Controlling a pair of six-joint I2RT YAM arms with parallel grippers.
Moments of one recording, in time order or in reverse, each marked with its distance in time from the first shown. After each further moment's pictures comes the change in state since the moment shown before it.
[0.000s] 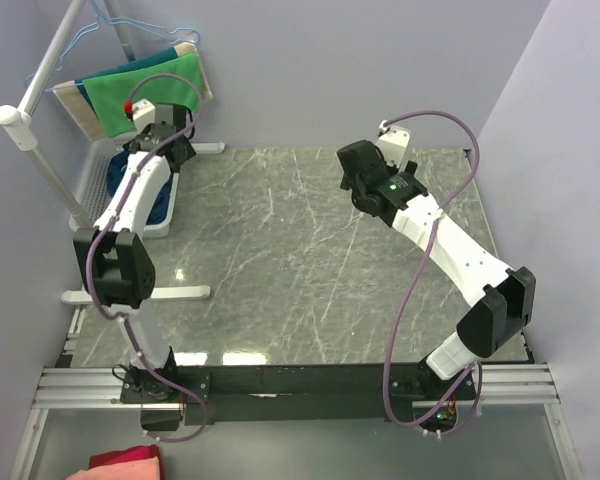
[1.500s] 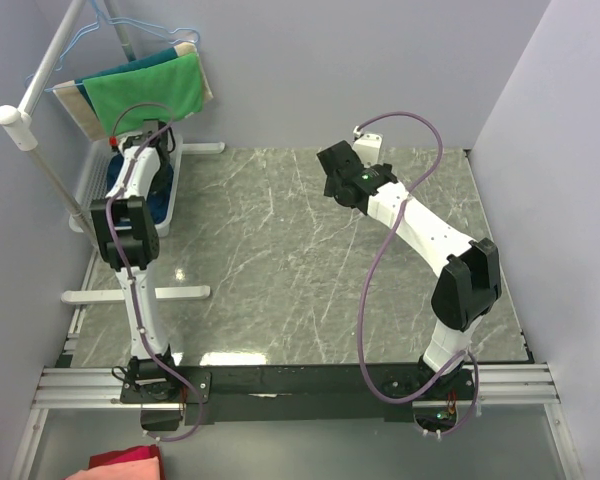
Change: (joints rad) left arm 0.206 0.473 0.328 -0.234 0.103 -0.225; right arm -0.003 0.205 0.072 -0.021 -0.105 -0.002
